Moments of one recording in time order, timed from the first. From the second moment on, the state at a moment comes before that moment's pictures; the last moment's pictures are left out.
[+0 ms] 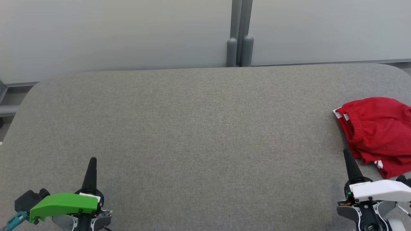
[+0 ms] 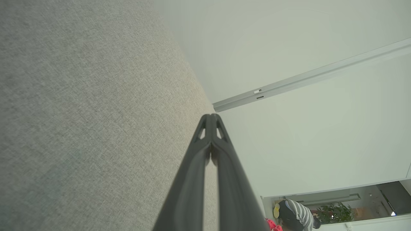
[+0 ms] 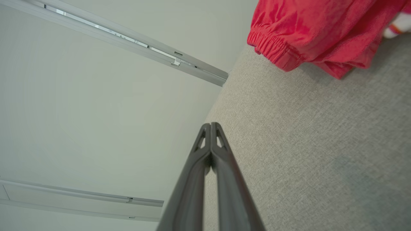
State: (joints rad) left arm -0.08 0.10 0.01 0.29 -1.26 -0.10 0.01; right arm -0.05 -0.04 -0.15 0.22 1.16 0.13 0.01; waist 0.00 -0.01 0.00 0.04
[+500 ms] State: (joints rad) left arm -0.09 0.08 0.04 0.28 -1.38 -0.11 0.05; right arm -0.07 -0.04 -0.14 0.23 1.30 0.13 0.04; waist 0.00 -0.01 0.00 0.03
